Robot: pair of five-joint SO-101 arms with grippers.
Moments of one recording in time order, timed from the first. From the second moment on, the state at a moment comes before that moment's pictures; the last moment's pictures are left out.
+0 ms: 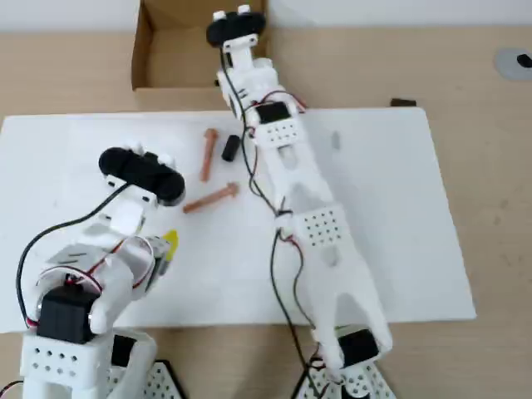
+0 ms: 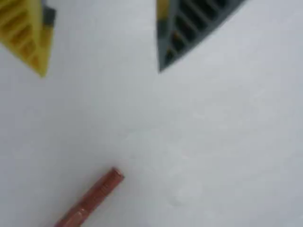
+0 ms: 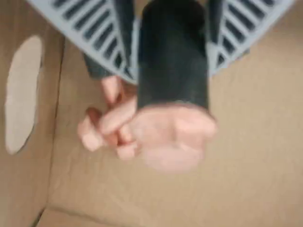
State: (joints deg) left arm 6.3 -72.4 50.4 79.1 -25.5; right arm -21.5 77.9 -75.7 32.6 -5.7
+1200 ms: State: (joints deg) left arm 6.3 -4.8 5.2 75.6 -8.5; right arm -6.0 53.9 -92.6 87.1 -15.6
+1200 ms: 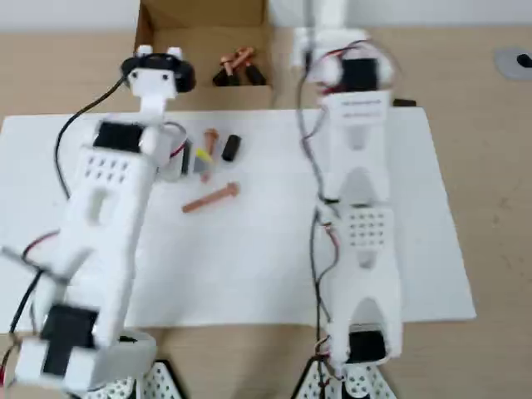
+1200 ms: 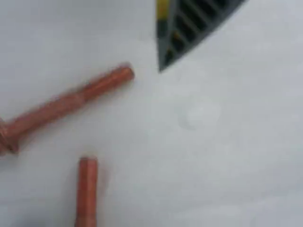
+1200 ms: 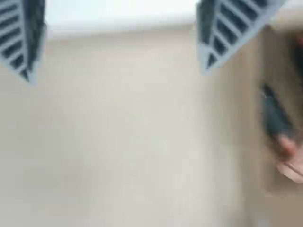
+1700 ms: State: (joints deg) left arm 6.3 27.3 -23.7 76.7 -8.5; right arm 6.5 34.2 -92.7 101.7 -15.7
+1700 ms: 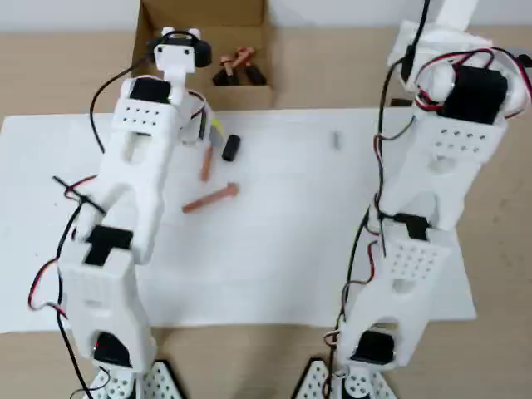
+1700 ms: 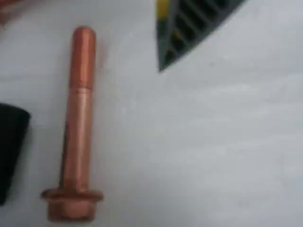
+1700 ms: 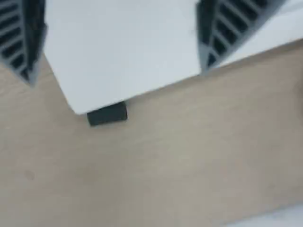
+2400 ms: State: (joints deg) left arm 6.2 42.0 -29.6 72.7 -6.4; right arm 6.6 33.5 -88.3 101.7 -15.7
